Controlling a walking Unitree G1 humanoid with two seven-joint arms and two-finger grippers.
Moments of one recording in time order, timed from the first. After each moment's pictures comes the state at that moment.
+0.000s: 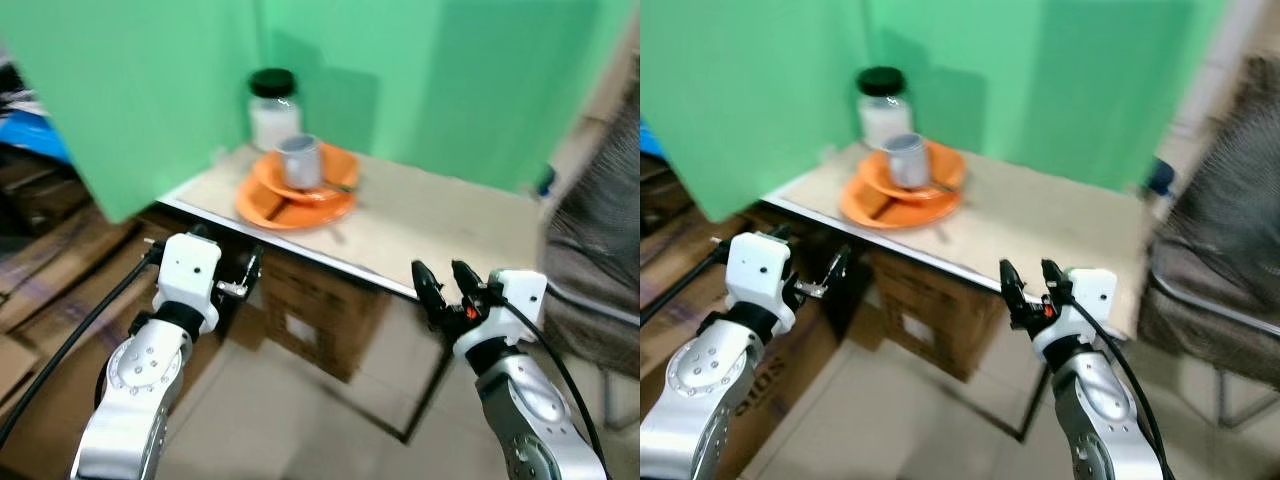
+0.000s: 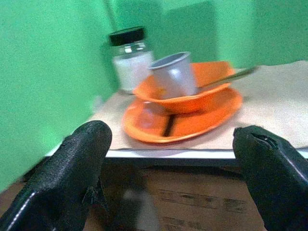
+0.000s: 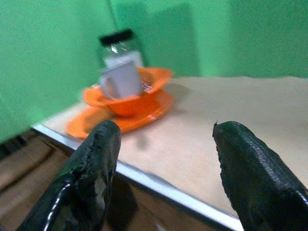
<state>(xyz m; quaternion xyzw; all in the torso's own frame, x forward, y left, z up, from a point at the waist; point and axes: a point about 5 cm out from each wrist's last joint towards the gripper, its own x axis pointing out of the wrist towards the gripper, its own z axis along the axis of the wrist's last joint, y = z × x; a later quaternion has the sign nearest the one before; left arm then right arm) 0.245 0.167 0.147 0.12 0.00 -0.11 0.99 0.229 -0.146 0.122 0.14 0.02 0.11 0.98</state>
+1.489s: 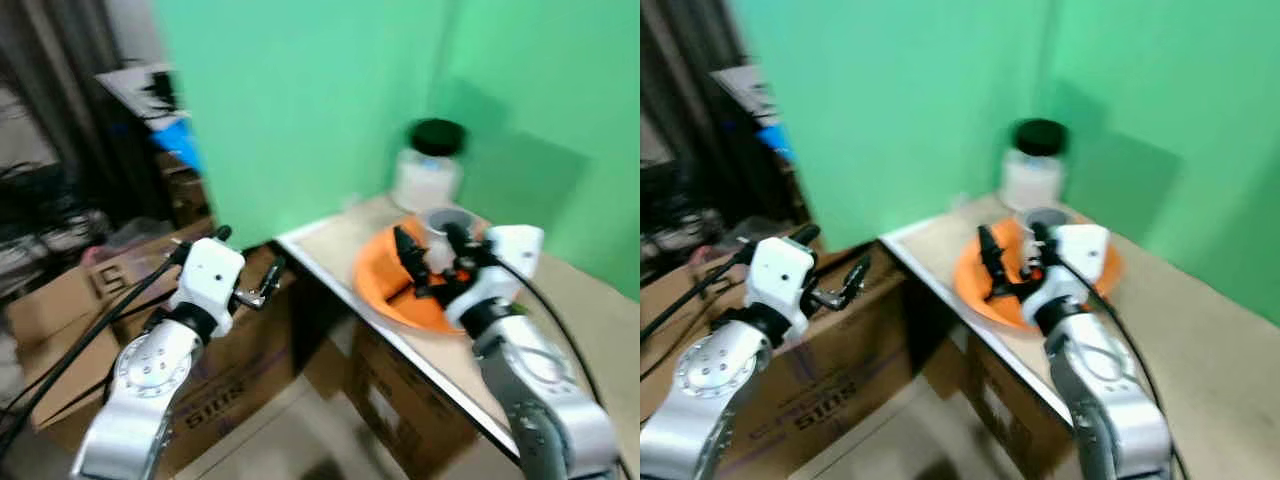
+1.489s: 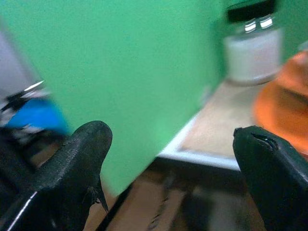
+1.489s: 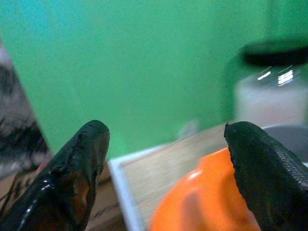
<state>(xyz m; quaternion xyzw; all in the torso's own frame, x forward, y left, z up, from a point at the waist) 0.243 0.158 0.146 0.15 0.00 -0.17 0.97 0.246 -0.125 0.159 0.11 0.03 0.15 0.98</state>
